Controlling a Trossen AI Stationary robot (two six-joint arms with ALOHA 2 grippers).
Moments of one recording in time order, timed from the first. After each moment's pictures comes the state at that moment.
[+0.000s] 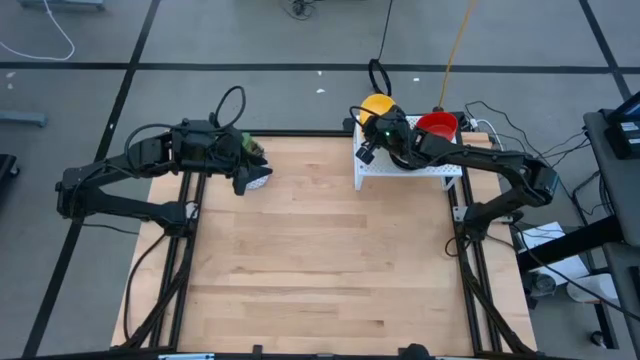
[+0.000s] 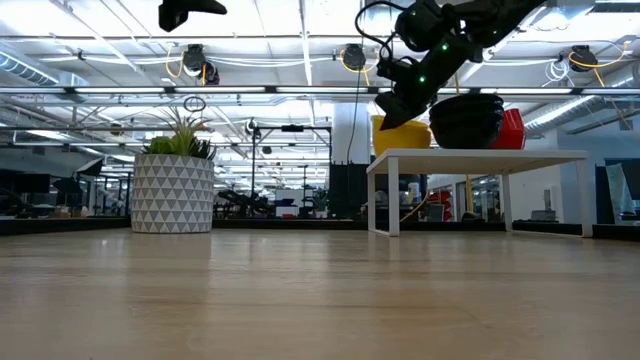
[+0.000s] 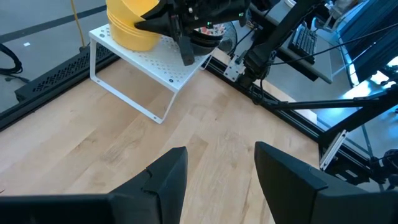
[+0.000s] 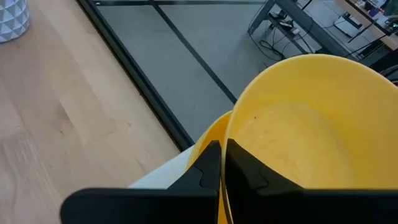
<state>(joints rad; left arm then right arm) 0.24 0.98 1.18 -0.63 0.08 -0.45 -0.51 1.45 1.02 -0.13 0.39 -0.22</state>
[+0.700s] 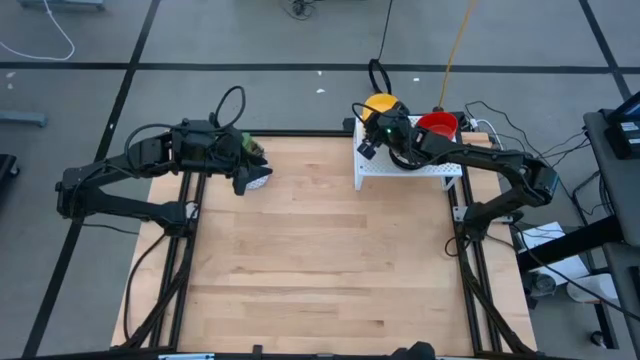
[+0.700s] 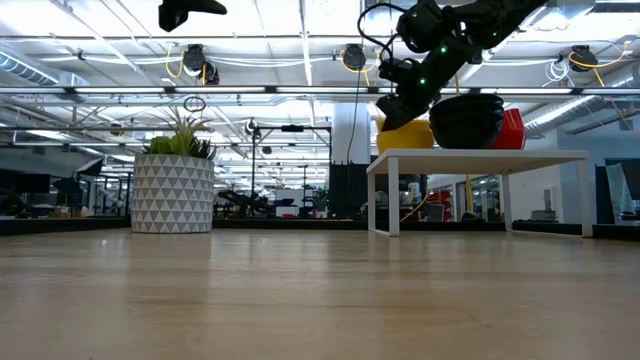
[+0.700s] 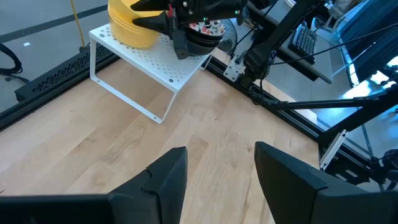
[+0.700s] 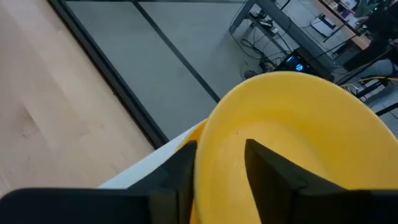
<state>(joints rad) 0.24 0.98 1.18 -0.63 0.08 -0.45 -0.52 1.45 1.02 -0.10 0.45 -0.25</state>
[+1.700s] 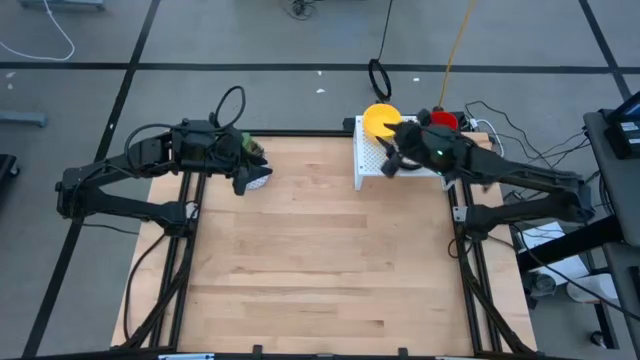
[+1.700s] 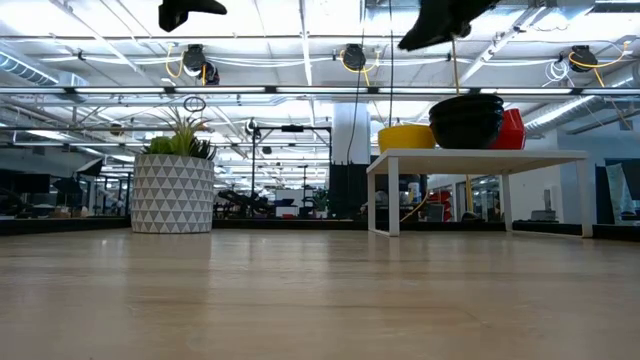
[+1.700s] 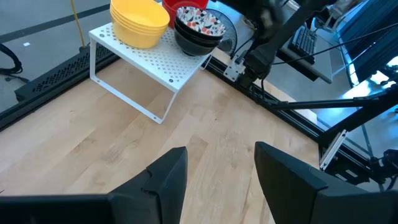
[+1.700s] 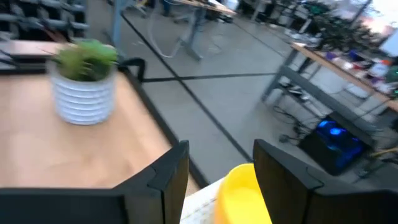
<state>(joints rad) 0.24 0.98 1.18 -0.63 0.08 -0.45 -0.29 1.06 1.03 -0.25 0.44 -0.21</state>
